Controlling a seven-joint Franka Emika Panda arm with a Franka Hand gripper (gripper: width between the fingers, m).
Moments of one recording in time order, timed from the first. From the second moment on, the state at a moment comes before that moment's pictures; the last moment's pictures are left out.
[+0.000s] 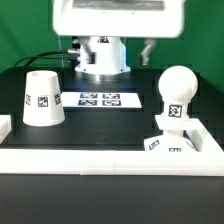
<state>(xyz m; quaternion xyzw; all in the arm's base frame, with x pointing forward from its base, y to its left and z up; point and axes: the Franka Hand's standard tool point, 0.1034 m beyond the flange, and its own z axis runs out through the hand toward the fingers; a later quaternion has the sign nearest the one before) 0.542 -0.018 0.138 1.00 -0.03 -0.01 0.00</state>
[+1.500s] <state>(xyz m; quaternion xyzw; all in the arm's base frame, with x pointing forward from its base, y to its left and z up) 0.464 -0.097 0.114 1.00 -0.03 -0.01 0.00</state>
